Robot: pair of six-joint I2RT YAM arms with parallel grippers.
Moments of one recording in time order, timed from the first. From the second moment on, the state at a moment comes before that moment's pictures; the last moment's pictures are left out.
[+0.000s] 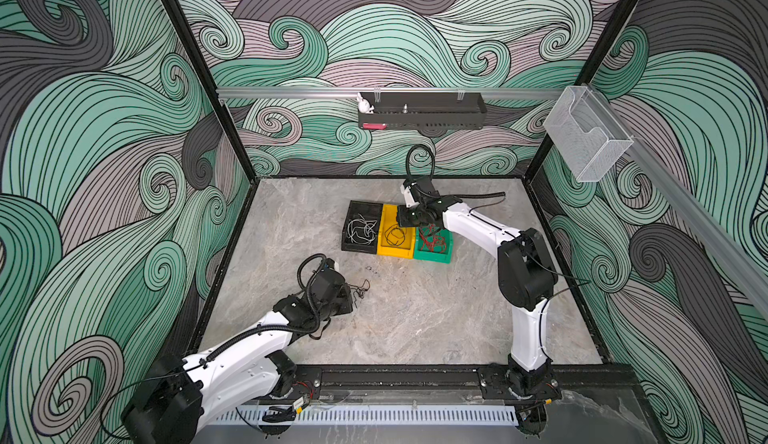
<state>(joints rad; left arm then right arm) -0.68 0.96 0.40 -0.32 -0.07 -0.78 0.54 2.04 1.63 -0.49 -0.13 0.36</state>
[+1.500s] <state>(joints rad) -0.72 0.72 0.51 -0.32 0.07 -0.80 0.76 1.64 0.92 -0.08 -0.48 0.59</state>
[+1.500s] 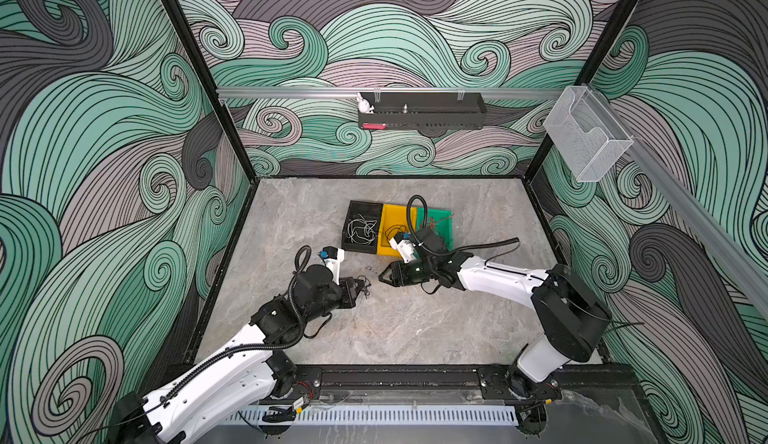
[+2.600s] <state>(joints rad) -0.72 0.63 0.54 -0.33 0.02 -0.84 0.87 1.73 0.94 0.00 -0.47 0.61</state>
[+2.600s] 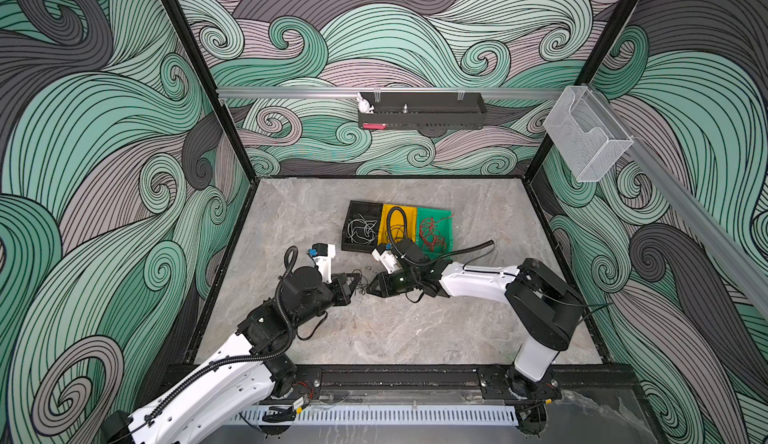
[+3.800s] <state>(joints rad) -0.72 0.63 0.54 -0.33 -0.04 -0.90 0.96 1.72 1.04 0.05 -0.40 0.48</state>
